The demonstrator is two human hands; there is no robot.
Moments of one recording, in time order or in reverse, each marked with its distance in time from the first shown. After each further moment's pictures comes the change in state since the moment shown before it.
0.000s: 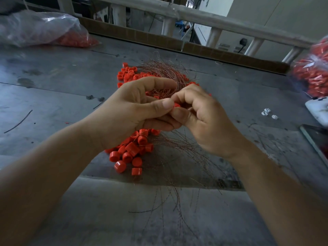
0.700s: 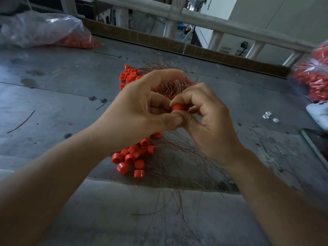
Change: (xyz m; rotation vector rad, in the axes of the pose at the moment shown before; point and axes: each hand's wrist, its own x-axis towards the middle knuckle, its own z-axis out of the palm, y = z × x) left_hand -0.005 0.003 0.007 0.253 0.064 0.177; right_hand -0.003 -0.003 0.007 0.003 0.175 -0.128
